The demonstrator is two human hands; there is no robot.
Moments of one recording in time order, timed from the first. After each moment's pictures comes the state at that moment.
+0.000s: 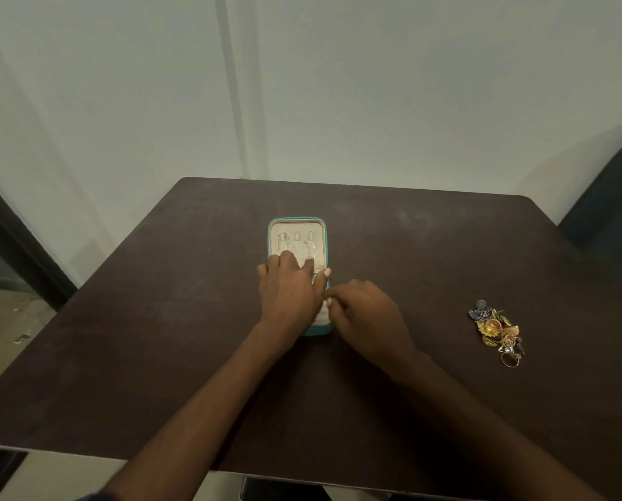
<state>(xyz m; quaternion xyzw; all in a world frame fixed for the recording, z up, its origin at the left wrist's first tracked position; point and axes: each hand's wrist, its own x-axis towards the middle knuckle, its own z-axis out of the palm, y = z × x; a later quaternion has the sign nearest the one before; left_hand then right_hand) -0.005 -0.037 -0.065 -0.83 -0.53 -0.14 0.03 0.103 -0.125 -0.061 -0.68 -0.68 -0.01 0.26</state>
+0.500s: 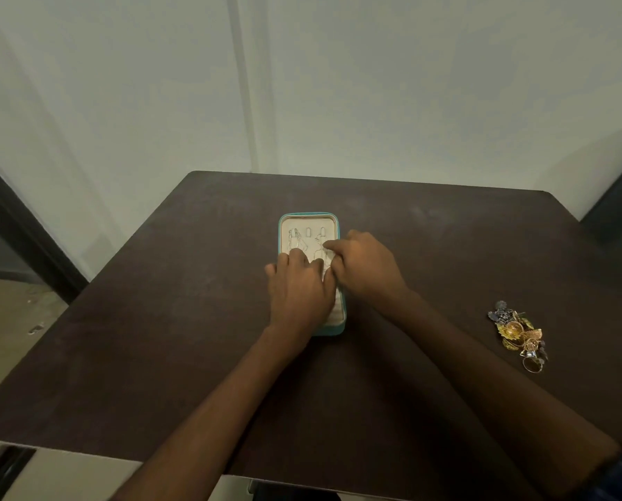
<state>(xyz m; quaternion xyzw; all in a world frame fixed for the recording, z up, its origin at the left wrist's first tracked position) -0.008 -0.034 -0.071 -0.82 -0.53 -0.23 0.04 0.108 -0.055 -0.031 -0.70 -0.69 -0.02 0.19</state>
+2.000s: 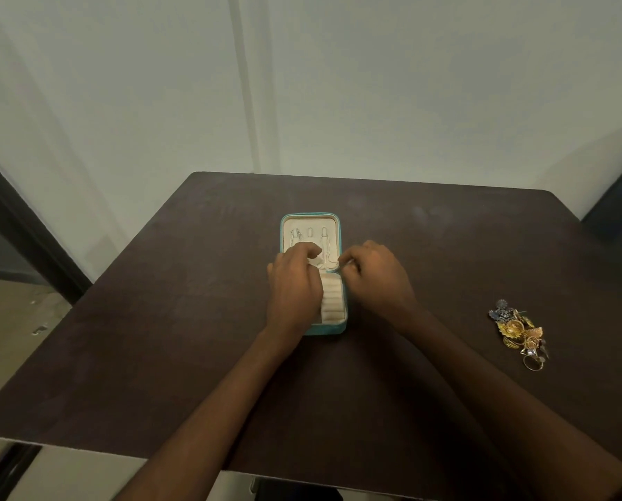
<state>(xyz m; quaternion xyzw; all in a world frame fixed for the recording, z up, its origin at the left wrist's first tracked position) -0.016 -0.032 -0.071 -0.75 -0.47 -0.42 -0.18 0.115 -0.068 -0.047 -0.73 -0.62 0.04 0.27</state>
